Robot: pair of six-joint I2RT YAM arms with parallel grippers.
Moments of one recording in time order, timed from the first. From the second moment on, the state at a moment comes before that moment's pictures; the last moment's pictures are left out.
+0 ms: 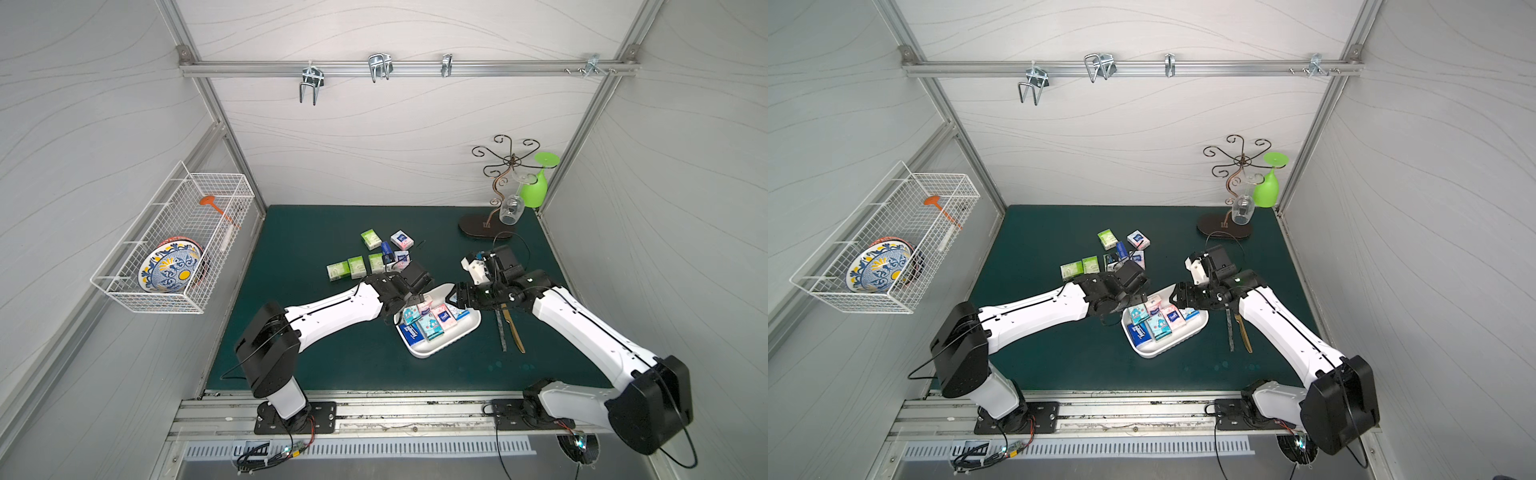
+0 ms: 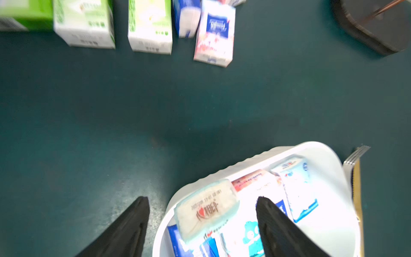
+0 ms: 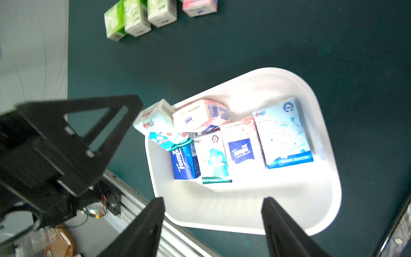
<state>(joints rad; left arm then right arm) -0.90 1.61 1.23 -0.68 -0.39 -1.05 0.55 1.23 0.98 -0.77 -0.38 0.38</state>
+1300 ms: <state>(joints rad) -0.31 1.28 0.94 -0.68 -0.07 -0.82 0.89 1.84 1.32 -0.70 -0.34 0.30</state>
